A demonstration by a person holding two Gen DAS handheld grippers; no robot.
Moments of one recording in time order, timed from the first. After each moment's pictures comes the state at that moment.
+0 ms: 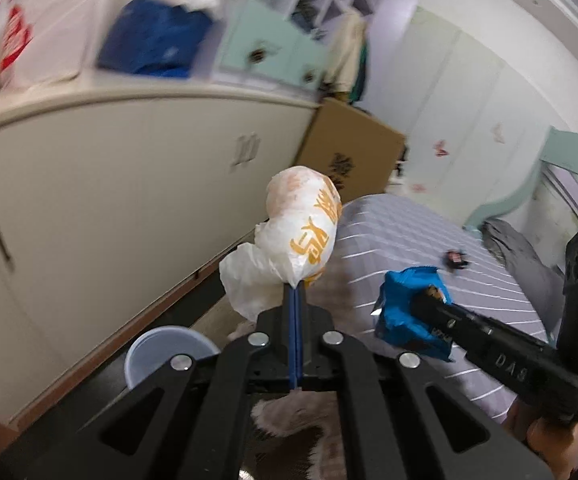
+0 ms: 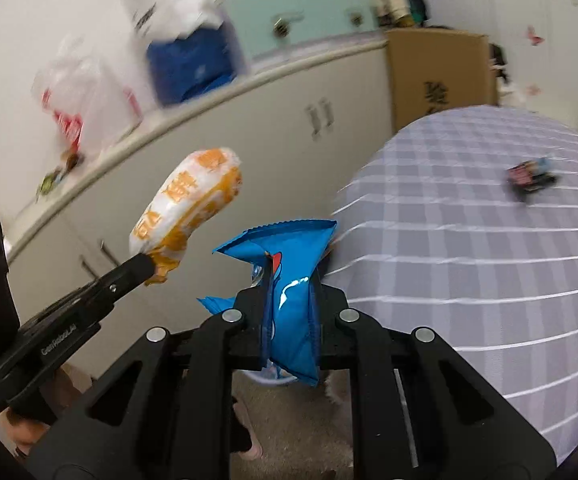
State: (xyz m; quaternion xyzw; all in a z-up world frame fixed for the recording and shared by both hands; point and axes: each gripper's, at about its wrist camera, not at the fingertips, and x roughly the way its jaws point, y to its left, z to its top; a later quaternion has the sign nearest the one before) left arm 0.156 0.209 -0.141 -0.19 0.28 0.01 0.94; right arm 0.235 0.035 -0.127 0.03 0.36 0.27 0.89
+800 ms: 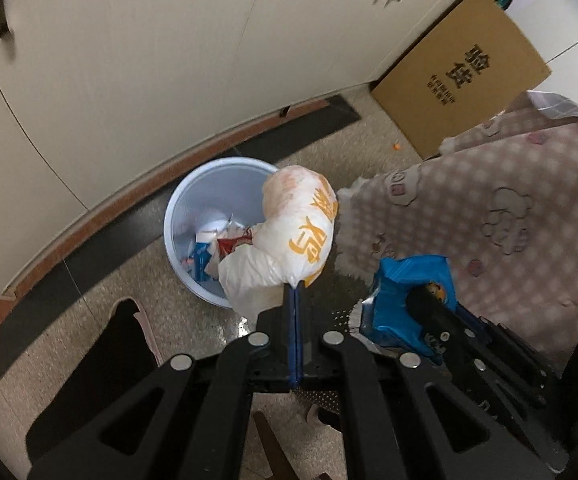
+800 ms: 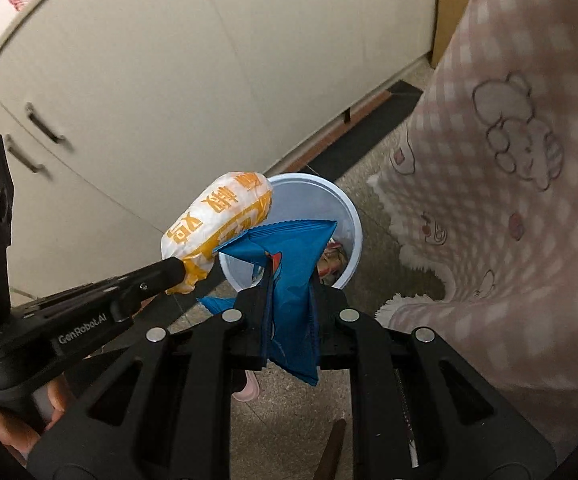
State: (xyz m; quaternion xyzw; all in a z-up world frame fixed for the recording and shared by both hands) left arm 0.214 0.294 -0.367 -0.29 0.53 0.09 0.79; right arm 0.277 0.147 -0.340 -0.04 0.53 0.27 0.80
